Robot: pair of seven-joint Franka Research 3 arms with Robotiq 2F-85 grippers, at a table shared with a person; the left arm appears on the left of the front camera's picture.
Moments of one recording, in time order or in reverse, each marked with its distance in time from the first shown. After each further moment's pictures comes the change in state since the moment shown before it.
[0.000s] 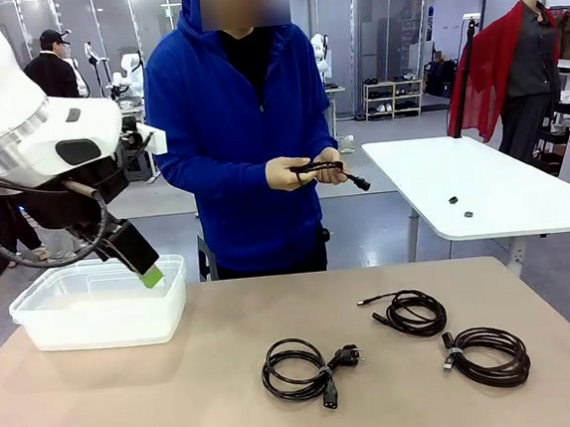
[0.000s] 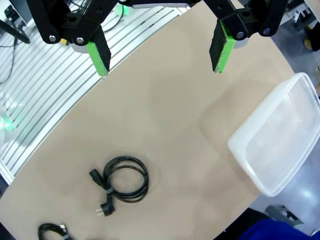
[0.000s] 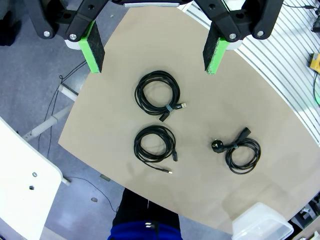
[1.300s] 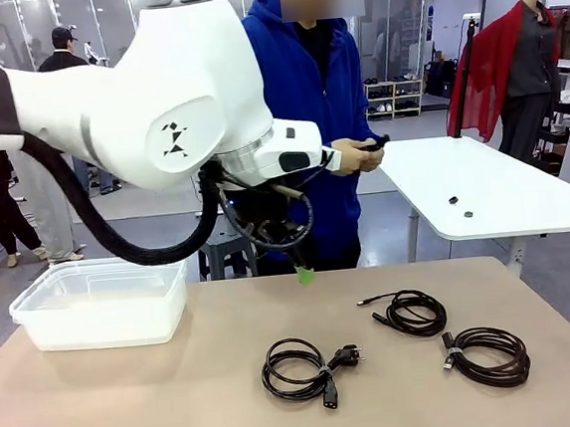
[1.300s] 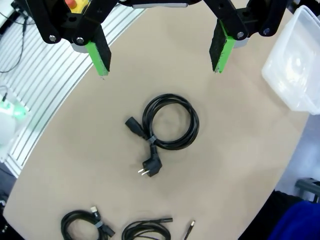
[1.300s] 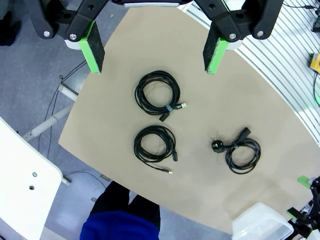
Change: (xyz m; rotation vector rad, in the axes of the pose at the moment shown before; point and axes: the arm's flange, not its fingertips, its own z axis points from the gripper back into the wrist) left arm 0.153 -0.086 -0.106 -0.080 0.079 -0.143; right arm 0.000 0.000 0.000 0.000 0.000 0.000
